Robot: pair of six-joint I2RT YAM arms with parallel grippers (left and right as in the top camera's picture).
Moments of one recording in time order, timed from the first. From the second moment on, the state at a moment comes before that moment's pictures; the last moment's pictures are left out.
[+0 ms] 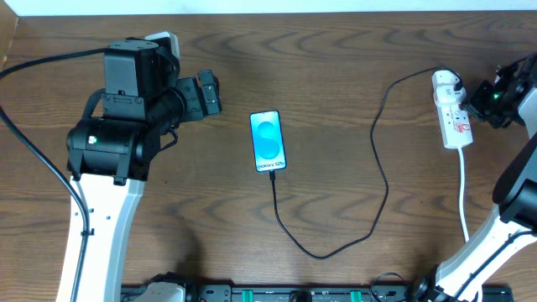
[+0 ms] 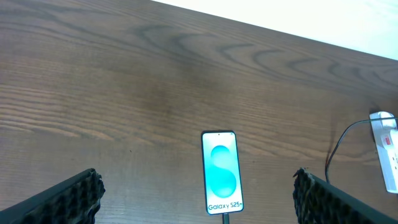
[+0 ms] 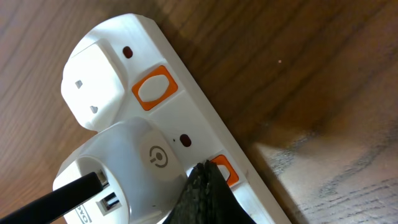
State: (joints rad) left arm -0.14 1.31 1.52 -0.97 0.07 -0.29; right arm -0.46 2.16 1.57 -0.63 -0.38 0.25
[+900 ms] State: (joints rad) left arm -0.14 1.31 1.52 -0.97 0.07 -0.29; right arm -0.43 2.16 1.58 -0.68 -0.32 0.44
